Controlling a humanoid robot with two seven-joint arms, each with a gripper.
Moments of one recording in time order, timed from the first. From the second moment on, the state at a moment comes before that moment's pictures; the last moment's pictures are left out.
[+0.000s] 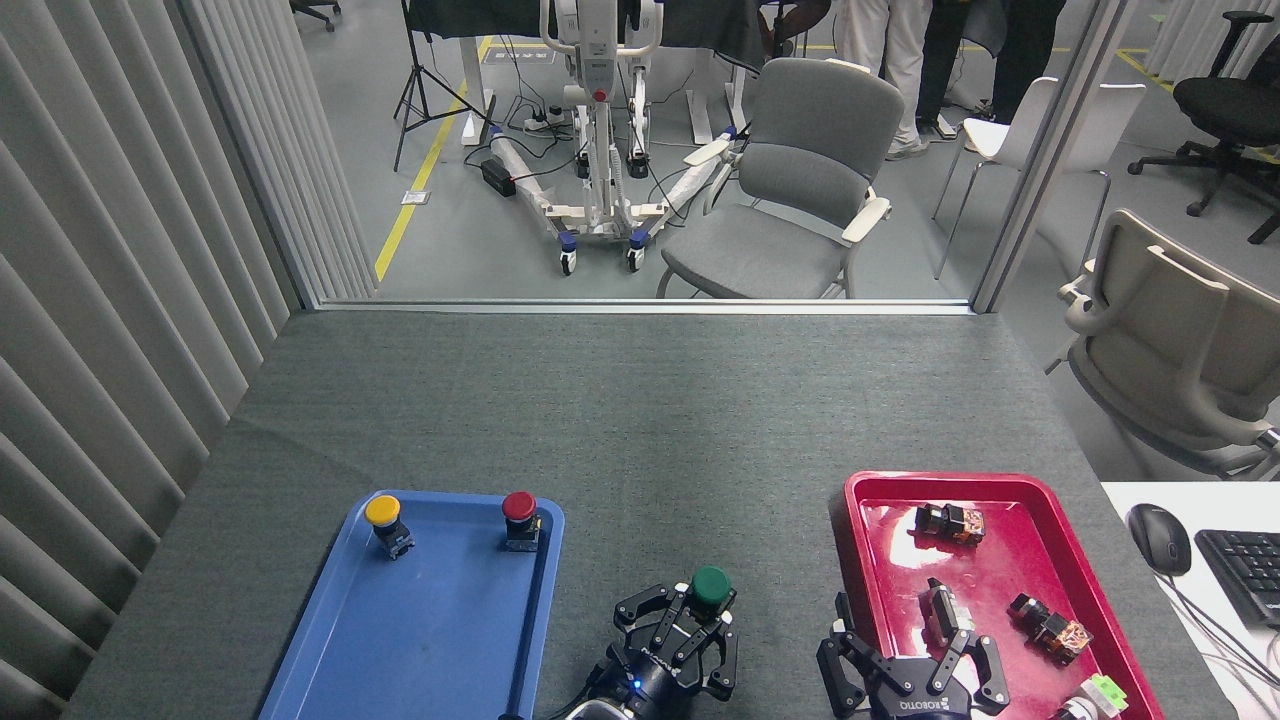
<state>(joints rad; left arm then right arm) -0.37 -0.14 -0.72 -0.83 -1.39 0.05 0.36 0.17 -0.06 0.14 -1.57 1.43 0.12 -0.22</state>
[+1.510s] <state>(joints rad) 0.11 -0.04 0.09 -1.51 -1.58 -0.08 0.26 0.05 0.01 0.34 -1.45 1.43 0.14 -0.20</state>
